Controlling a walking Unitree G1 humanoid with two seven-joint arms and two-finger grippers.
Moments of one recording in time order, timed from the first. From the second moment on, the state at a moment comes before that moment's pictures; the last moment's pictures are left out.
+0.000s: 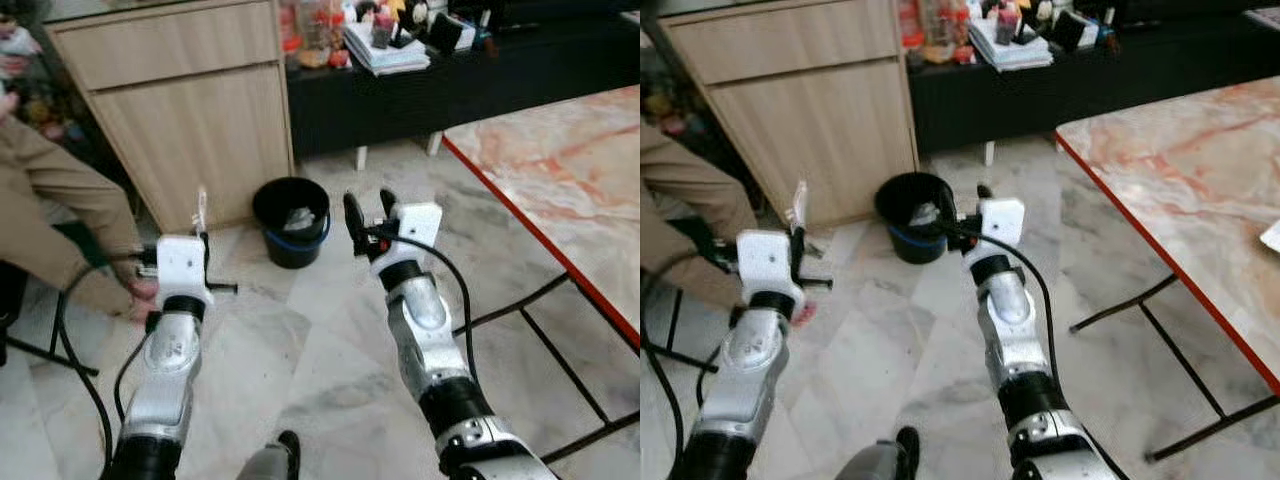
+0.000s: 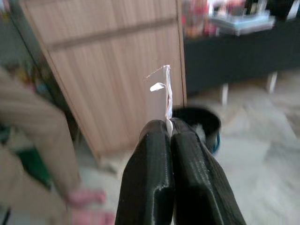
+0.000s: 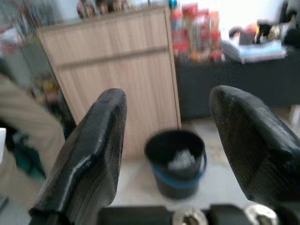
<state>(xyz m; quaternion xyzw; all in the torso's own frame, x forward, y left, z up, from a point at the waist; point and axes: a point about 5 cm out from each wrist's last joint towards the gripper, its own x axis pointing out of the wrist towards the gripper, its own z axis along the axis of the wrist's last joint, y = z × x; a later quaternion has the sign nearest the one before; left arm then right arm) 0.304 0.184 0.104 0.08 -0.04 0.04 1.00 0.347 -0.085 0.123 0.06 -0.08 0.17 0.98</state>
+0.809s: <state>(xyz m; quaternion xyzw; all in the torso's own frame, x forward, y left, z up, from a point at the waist) 0.235 0.241 -0.024 0.11 0.24 0.09 0.96 0.249 -0.133 -0.042 0.03 0.32 0.12 0.94</state>
